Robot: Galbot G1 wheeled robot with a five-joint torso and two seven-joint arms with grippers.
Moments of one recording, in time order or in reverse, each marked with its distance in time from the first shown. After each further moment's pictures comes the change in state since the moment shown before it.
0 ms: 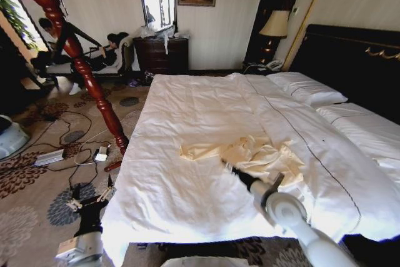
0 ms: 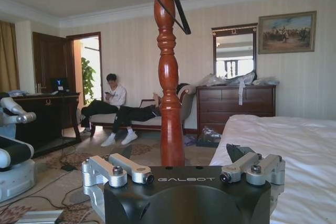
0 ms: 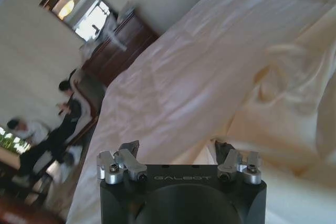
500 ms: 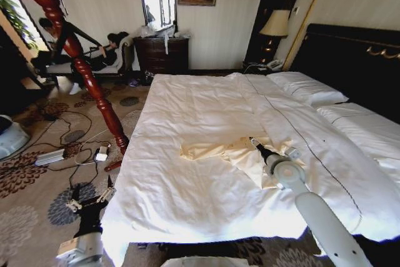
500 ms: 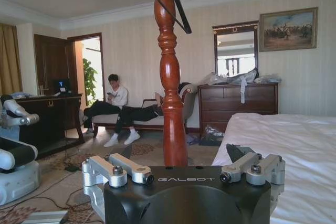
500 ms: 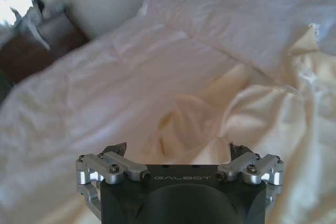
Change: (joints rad) left arm 0.007 -0.007 -0.004 -0.005 0.017 0.004 -0.004; right arm 0.099 -0.021 0.069 -0.163 -0.110 -0.193 0.178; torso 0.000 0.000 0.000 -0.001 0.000
